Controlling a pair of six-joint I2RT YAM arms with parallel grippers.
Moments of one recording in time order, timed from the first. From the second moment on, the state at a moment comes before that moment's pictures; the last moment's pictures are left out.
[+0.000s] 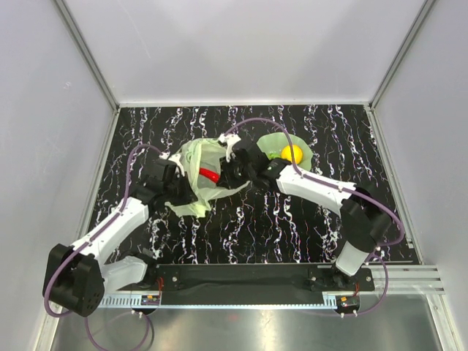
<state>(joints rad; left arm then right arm) -0.37 1.12 0.68 -0.43 0.19 -0.51 0.84 1.70 1.21 -0.14 -0.19 0.32</state>
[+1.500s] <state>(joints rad) -0.37 1.06 0.76 -0.42 0.17 -0.47 0.39 1.42 1.09 -0.51 0.36 0.57</state>
